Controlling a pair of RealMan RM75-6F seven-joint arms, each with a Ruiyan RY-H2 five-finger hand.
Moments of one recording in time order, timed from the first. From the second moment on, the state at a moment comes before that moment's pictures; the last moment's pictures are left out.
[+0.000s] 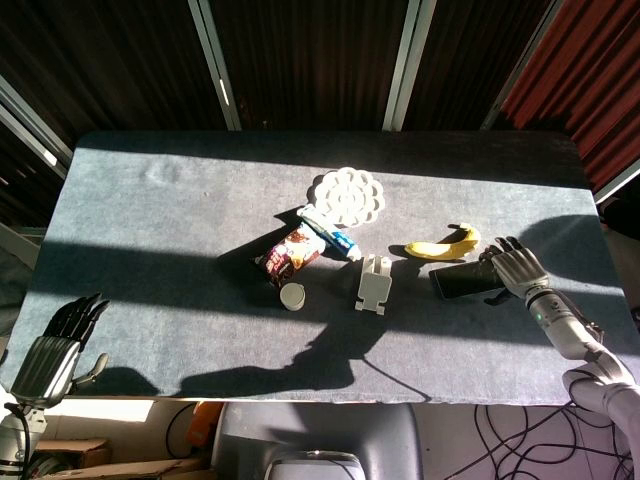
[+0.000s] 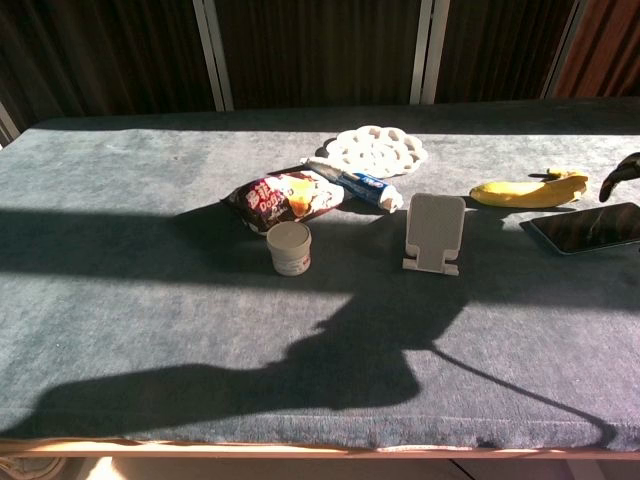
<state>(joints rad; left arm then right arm) -0.17 -1.12 0.03 -1.57 1.62 1.43 -0.02 0.64 -1.47 0.01 -0.71 -1.53 0.67 0.31</state>
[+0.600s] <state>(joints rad) -0.17 -1.12 0.03 -1.57 1.62 1.43 -0.03 0.67 -1.52 0.01 -0.67 -1.47 0.61 0.23</state>
